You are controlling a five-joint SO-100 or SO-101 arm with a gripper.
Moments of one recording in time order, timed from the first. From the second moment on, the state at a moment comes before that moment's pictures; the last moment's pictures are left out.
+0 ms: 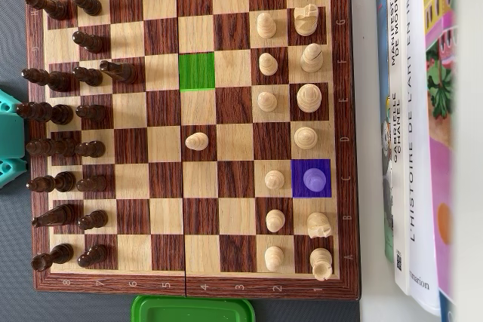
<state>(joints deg) -1.5 166.4 148.1 -31.8 68.6</state>
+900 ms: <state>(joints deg) 4.2 132.8 111.4 55.5 76.5</state>
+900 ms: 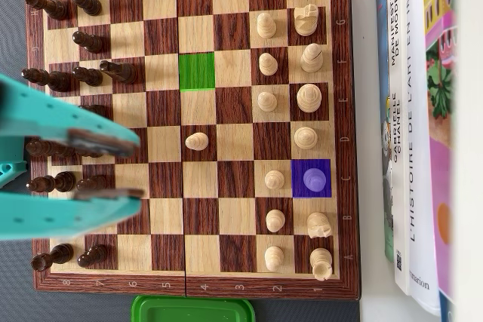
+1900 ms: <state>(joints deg) 4.8 80.5 69.9 69.9 87.5</state>
